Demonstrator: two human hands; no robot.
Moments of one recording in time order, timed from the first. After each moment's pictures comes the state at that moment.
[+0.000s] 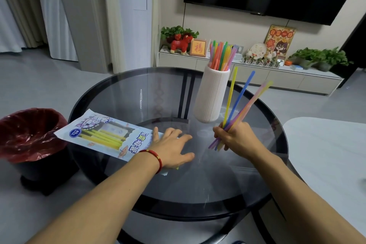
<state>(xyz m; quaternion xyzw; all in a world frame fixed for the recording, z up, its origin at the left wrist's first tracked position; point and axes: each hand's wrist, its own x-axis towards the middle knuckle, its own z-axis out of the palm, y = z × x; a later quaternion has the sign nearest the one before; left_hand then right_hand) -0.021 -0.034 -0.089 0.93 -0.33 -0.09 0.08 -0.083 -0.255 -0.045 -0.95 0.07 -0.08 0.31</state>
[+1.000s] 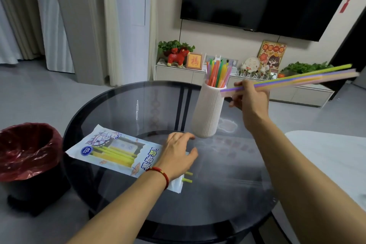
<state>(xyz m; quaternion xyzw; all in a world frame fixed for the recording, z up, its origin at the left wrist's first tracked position) -0.028 -0.056 -0.074 0.87 -0.29 0.04 0.40 -0.021 -0.268 0.049 -0.66 0.14 -0.36 0.65</state>
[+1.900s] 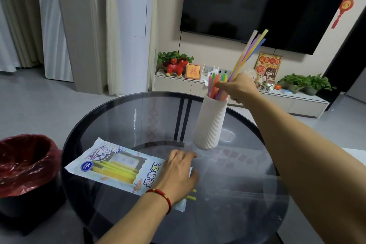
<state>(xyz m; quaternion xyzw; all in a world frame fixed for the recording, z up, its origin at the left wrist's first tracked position) -0.030 -0.051 -0.079 0.89 -0.30 0.05 0.33 0.039 -0.255 0.123 -0.90 0.21 -0.21 0.31</state>
